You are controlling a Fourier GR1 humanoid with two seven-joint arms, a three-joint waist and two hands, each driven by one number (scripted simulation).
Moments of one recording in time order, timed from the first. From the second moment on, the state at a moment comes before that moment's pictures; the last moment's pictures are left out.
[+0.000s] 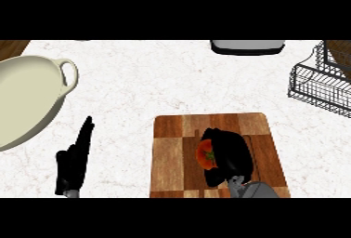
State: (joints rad) left arm 0.08 0.15 -0.10 -1.44 -0.02 0.22 0.01; right arm -0.17 -0.06 0.51 -1.61 0.97 0.23 0.72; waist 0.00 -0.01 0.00
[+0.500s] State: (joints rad) left arm 0.11 0.14 -0.08 -1.47 -0.03 0.22 0.01; right arm -0.10 -0.31 0.33 -1.63 0.93 0.18 0.51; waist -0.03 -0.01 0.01
